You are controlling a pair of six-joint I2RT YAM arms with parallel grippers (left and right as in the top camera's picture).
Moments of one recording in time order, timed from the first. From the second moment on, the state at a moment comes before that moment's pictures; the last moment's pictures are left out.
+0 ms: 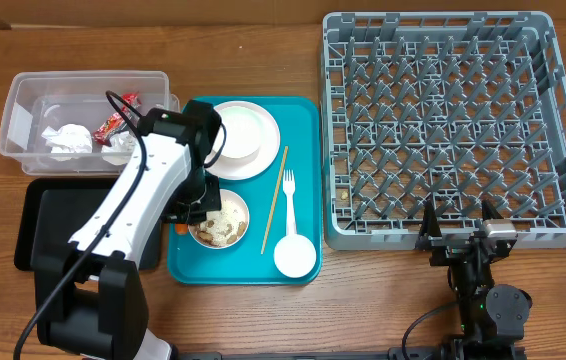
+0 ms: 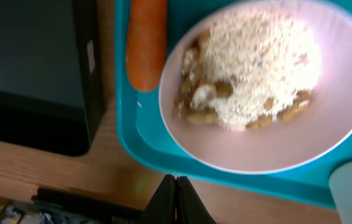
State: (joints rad) left arm -0.26 1.73 1.33 -1.39 -0.06 -0.43; right arm -0.05 0.01 0.02 -0.03 -0.08 0.07
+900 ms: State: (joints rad) left arm -0.29 1.73 1.09 -1.20 -0.03 -0.43; right arm -0.05 0.01 0.02 -0.03 -0.08 0.07
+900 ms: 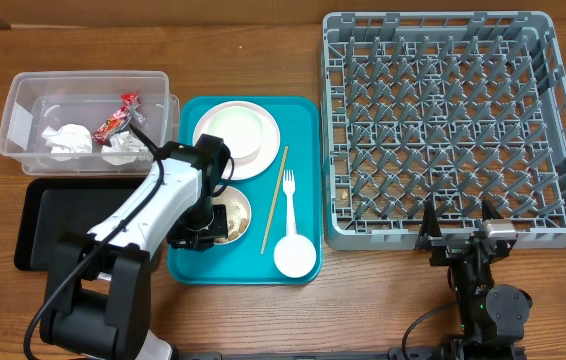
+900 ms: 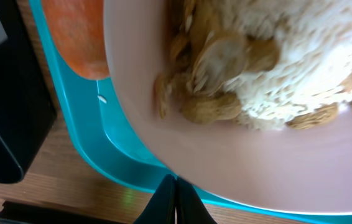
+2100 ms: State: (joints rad) left arm -0.29 1.73 1.06 -1.08 0.21 -0.41; right arm -0.05 0.01 0.02 -0.03 -0.08 0.07
